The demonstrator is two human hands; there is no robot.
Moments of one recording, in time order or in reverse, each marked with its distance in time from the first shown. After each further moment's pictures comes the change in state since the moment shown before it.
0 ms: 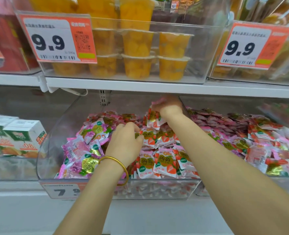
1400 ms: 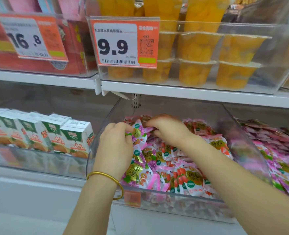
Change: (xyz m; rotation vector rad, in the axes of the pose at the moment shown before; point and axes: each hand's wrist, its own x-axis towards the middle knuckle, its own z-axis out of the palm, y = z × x) left_hand -0.010 -0.073 -0.070 -0.002 0.341 -0.083; right_hand -0.026 -0.032 0.082 -0.674 -0.262 -0.790
